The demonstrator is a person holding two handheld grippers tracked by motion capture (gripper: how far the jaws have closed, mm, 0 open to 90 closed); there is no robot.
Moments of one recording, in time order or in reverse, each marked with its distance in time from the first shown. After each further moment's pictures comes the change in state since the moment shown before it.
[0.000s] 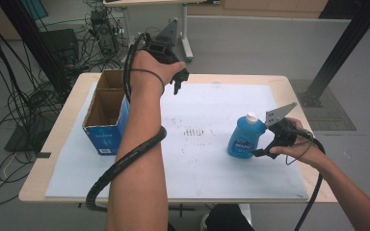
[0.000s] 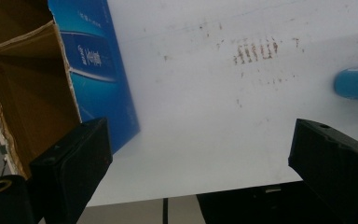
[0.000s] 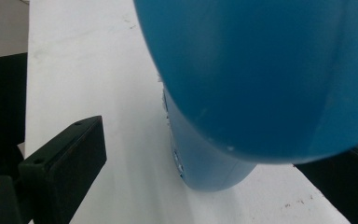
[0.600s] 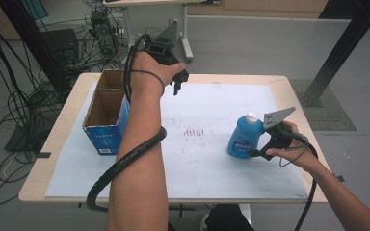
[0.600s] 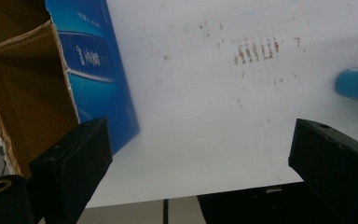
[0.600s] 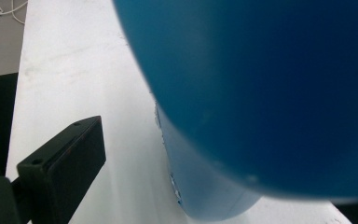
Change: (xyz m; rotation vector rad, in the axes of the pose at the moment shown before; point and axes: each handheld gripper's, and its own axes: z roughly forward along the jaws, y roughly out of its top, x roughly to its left) left arm -0.001 0.001 0.004 0.001 -0.001 0.005; right arm -0.001 -0.009 0.015 -0.094 -0.011 0.001
